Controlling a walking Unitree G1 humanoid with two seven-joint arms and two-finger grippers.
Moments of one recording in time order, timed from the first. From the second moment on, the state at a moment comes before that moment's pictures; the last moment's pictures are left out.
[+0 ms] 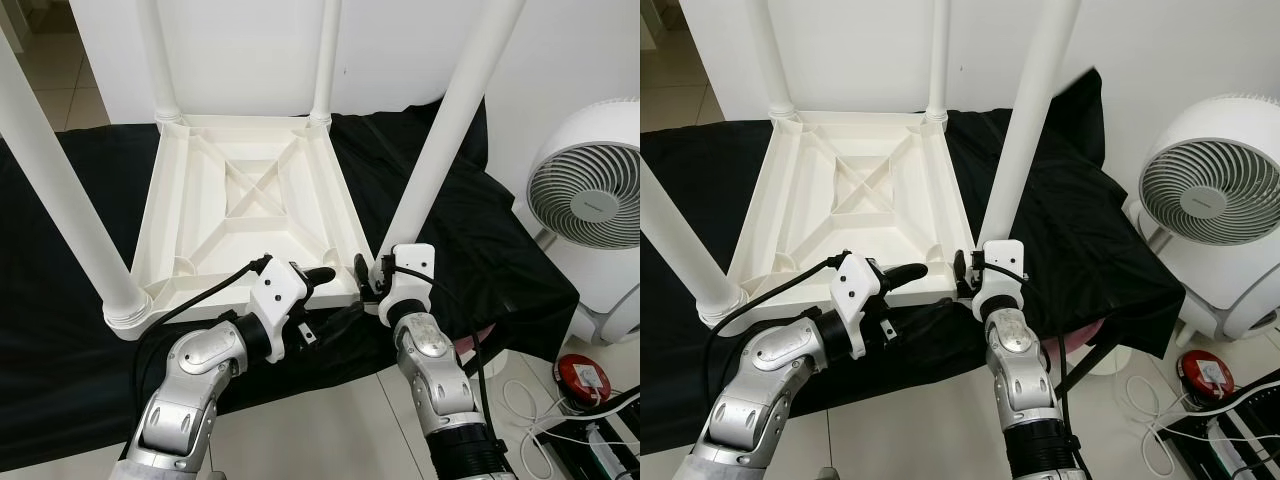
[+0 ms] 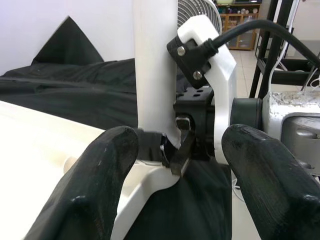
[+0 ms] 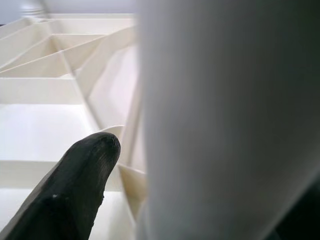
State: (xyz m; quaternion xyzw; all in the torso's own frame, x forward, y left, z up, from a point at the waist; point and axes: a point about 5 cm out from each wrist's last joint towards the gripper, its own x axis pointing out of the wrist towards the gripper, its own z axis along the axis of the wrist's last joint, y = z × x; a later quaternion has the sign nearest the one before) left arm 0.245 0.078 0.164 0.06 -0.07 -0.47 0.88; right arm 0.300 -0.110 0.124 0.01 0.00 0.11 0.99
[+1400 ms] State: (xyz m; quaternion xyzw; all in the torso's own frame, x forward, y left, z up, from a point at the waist) left arm 0.247 0.081 0.167 0.05 -0.08 -0.47 0.88; right arm 0.324 -0.158 0.128 -0.08 0.00 0.45 0.89
